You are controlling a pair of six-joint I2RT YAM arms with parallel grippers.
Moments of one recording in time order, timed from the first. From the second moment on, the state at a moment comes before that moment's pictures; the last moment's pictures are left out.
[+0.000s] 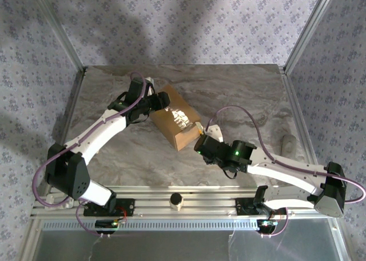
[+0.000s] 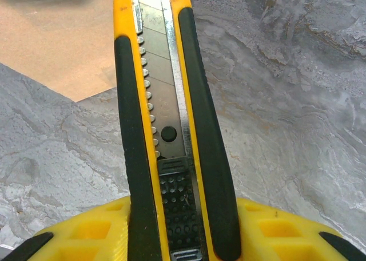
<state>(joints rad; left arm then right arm) -0.50 1.48 1.20 -0.40 0.06 -0.68 1.11 1.16 0.95 -0.90 0.48 0.71</state>
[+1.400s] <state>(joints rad) -0.36 1.59 1.50 -0.54 0.04 -0.56 1.11 1.18 0.97 -0.90 0.48 0.71</state>
